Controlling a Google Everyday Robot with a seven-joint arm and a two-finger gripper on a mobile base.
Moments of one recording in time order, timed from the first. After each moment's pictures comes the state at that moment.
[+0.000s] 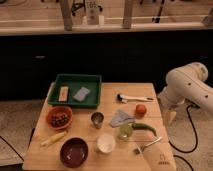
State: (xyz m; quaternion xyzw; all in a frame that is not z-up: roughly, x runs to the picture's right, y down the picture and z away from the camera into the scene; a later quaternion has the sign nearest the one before) arm 0.292 0.109 0.682 -0.28 0.02 0.03 0.96
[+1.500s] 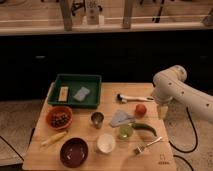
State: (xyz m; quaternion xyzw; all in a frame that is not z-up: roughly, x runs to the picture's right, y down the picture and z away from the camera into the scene) arm 0.304 0.106 0.792 -0.28 0.02 -0.07 0.96
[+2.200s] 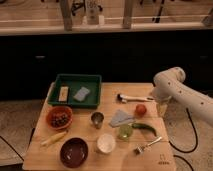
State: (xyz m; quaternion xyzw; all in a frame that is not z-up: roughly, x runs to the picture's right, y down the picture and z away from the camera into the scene) arm 0.309 0.103 0.827 -0.28 0.00 -0.09 0.96
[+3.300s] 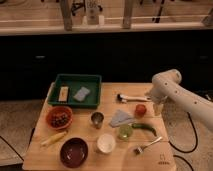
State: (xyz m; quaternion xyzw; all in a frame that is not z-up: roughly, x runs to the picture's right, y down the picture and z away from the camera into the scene) arm 0.297 0.104 0.864 -0.27 -0.04 -0.13 0.95
